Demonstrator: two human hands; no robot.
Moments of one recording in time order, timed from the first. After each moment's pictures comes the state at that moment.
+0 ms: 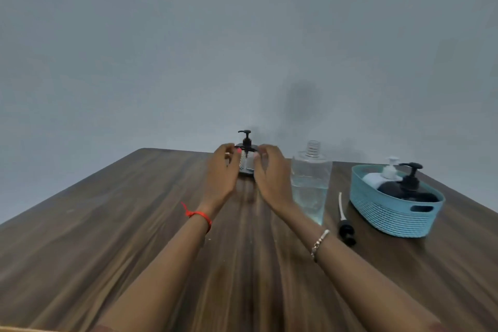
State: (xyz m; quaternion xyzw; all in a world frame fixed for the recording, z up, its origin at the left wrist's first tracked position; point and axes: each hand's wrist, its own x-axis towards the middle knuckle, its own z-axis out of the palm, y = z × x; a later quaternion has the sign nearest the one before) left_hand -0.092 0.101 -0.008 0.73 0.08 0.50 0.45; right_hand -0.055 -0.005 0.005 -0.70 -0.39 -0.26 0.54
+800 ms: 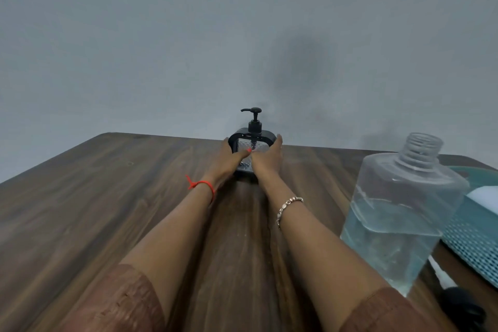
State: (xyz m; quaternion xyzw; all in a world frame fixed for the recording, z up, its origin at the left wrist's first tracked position) left_hand 0.130 0.253 -0.071 0.74 0.14 0.27 0.60; right_hand 0.148 0.163 -0.051 -0.77 -0.13 -0.01 0.63
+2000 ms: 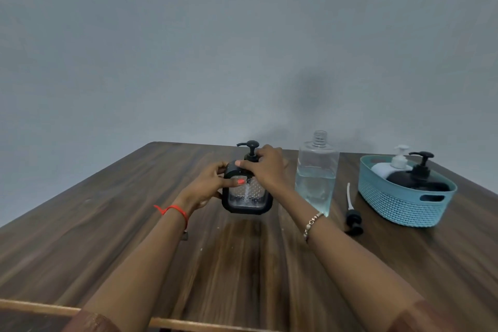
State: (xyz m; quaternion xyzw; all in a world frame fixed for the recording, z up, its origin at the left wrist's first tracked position) left_hand -0.114 0.150 -0.033 0.76 0.09 0.18 0.62; right_hand -0.045 0.018 0.000 -0.79 -0.35 -0.09 0.50
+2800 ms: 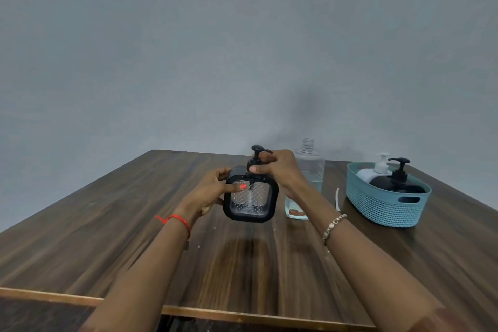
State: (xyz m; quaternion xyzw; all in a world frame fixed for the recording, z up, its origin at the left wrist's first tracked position) left_hand -0.139 0.112 -0.022 0.73 0.08 0.20 0.65; right_hand -0.054 -0.036 0.025 -0.68 -0.33 0.08 0.65
